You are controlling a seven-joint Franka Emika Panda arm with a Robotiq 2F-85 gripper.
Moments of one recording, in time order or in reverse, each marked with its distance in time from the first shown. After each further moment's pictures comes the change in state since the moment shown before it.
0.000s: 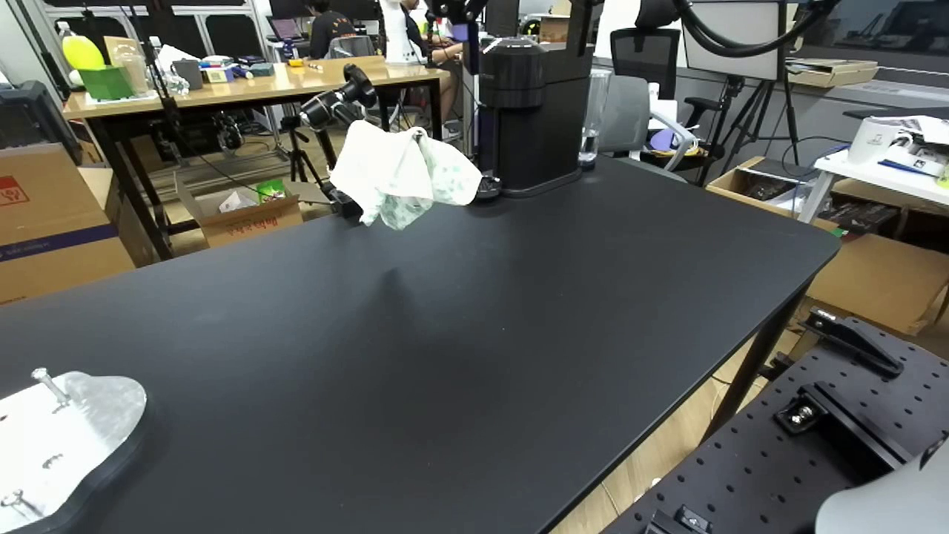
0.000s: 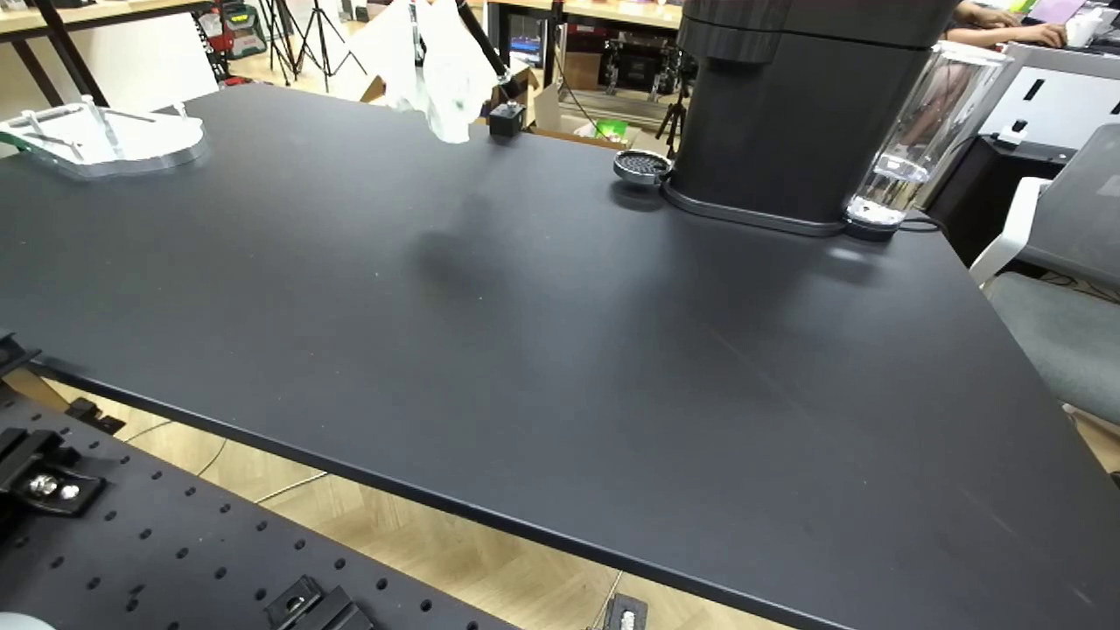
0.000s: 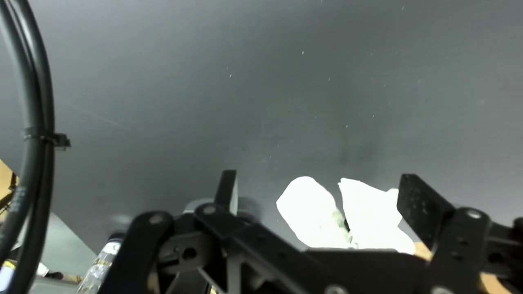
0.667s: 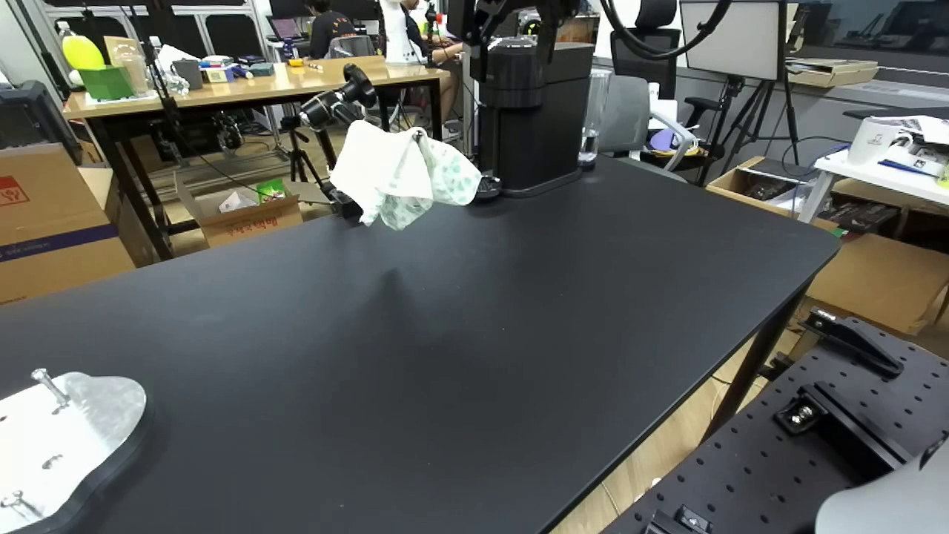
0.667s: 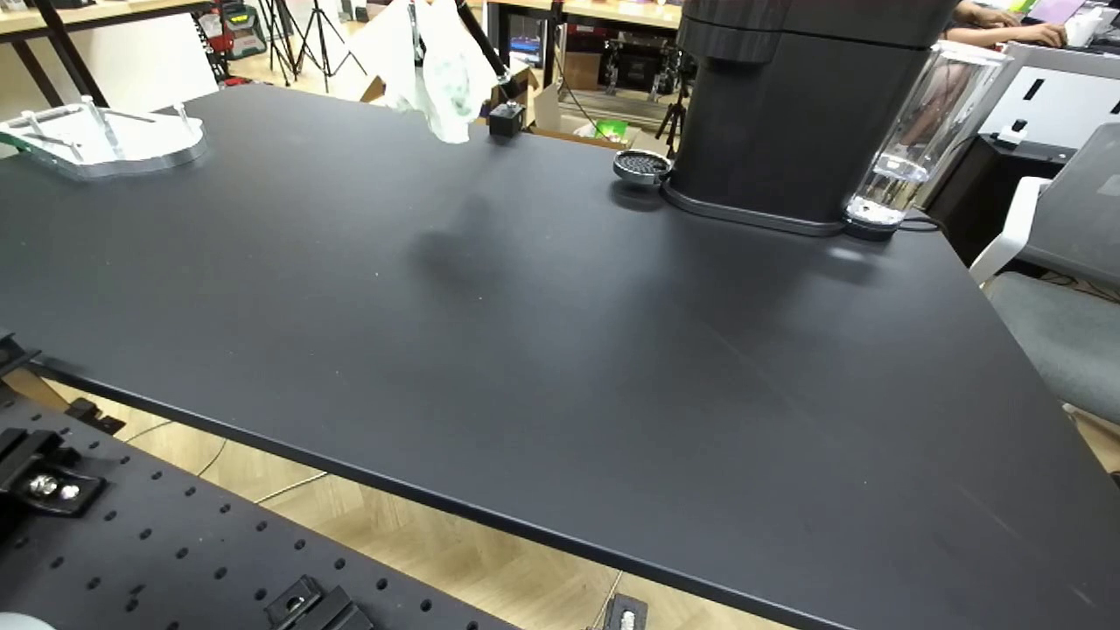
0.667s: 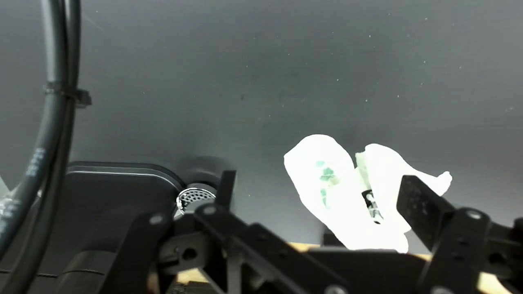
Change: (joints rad) arm -0.010 0.329 -0.200 0.159 -0.085 0.172 -0.431
